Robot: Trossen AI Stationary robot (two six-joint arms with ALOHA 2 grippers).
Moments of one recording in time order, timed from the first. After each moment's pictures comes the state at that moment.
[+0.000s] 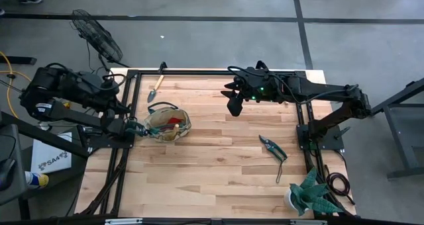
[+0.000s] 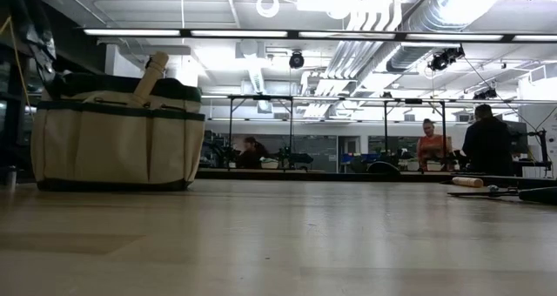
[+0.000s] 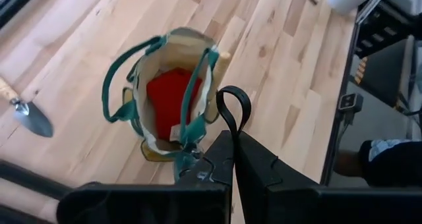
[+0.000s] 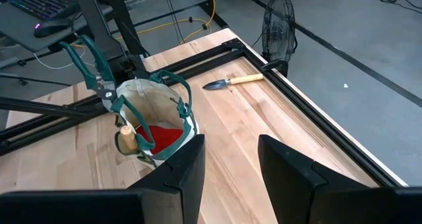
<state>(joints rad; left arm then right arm) -0.03 0.80 1.56 -1.57 -0.04 -0.55 -0.08 1.43 1.50 -0.55 0.26 0.31</state>
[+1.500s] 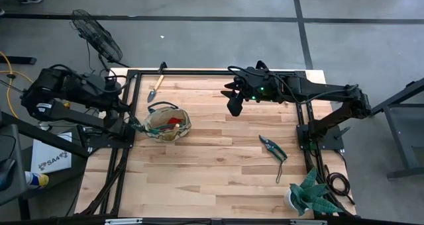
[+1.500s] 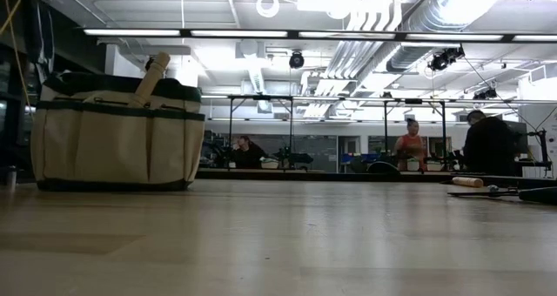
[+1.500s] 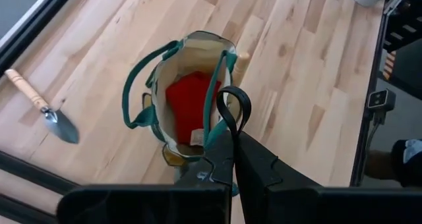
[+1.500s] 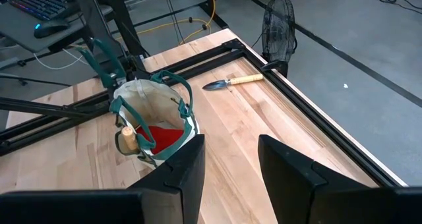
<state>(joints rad) -0.03 0.80 1.52 -1.57 -0.10 -0.49 -0.08 1.43 1.50 -0.55 0.26 0.31</state>
